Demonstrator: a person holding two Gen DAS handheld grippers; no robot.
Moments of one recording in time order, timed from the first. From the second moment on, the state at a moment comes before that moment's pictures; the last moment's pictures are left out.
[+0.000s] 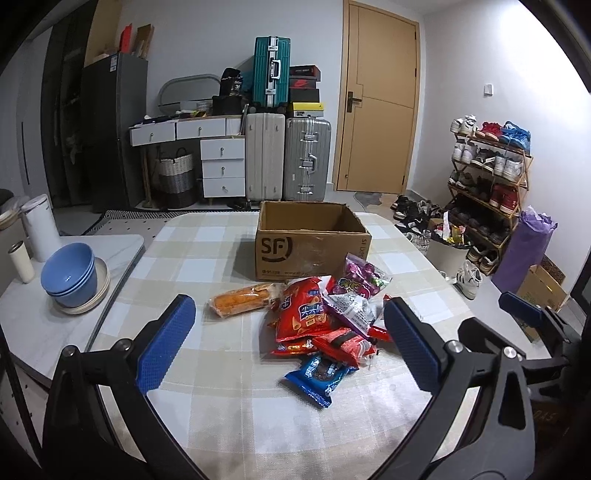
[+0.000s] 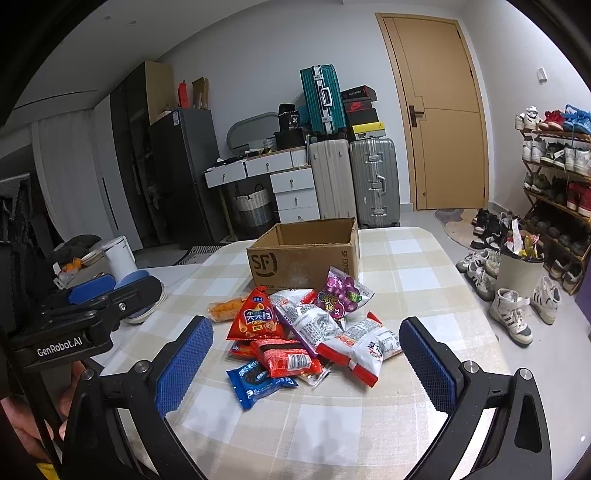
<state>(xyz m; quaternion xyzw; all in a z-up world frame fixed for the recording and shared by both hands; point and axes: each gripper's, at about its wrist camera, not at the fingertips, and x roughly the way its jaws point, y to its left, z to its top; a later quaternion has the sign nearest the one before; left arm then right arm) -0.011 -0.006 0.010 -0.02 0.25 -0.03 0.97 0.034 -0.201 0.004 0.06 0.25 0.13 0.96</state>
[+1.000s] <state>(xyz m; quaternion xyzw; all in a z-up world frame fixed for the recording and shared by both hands) -0.017 -0.003 0.010 -0.03 0.24 0.00 0.97 0.035 -0.200 0.003 0.06 0.25 0.13 0.96</state>
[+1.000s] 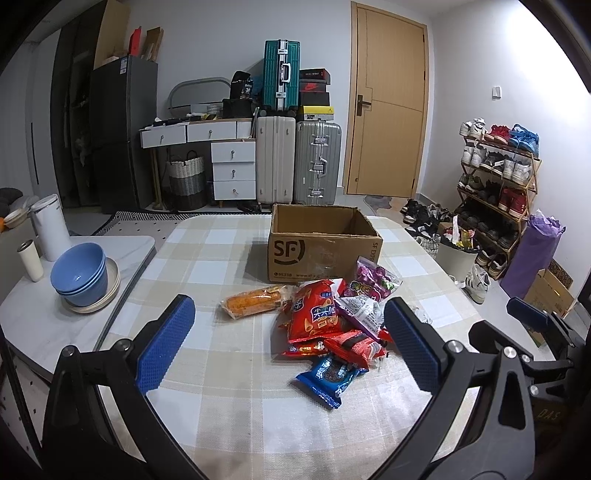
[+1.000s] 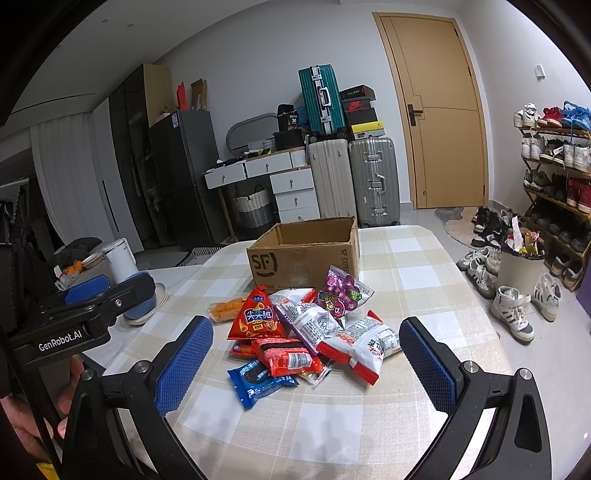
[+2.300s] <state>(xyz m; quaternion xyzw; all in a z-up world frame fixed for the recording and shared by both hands) 0.173 -0.004 -0.128 -0.05 0.42 -0.06 0.90 0.123 -0.225 -0.088 0.13 0.36 0.18 0.91</state>
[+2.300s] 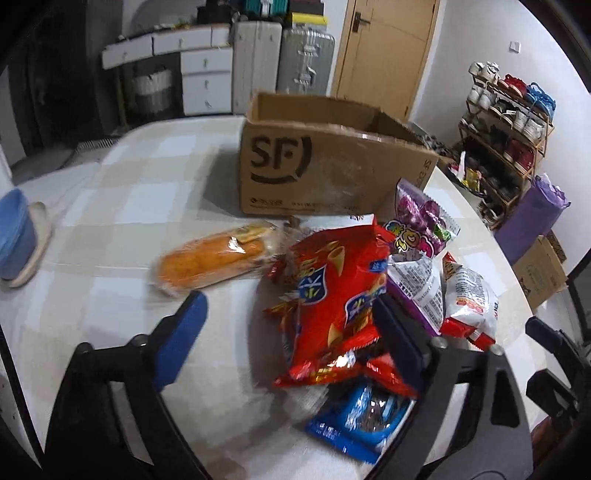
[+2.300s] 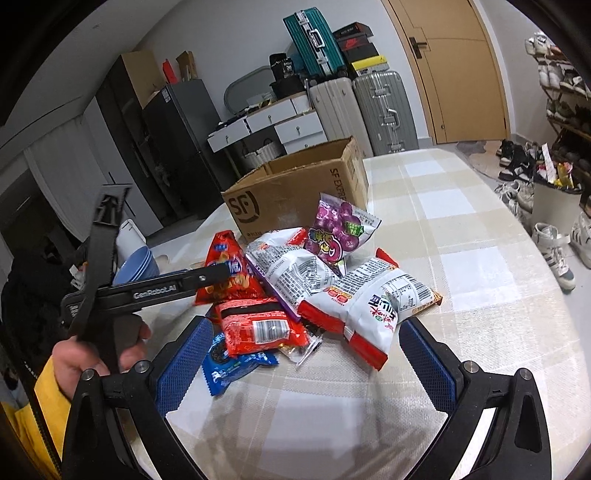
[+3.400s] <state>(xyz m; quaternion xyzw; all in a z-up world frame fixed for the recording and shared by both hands) 0.170 0.013 -0.132 -0.13 0.41 -0.16 0.89 0.211 -0.249 -0.137 0.19 0.46 0.11 0.86</state>
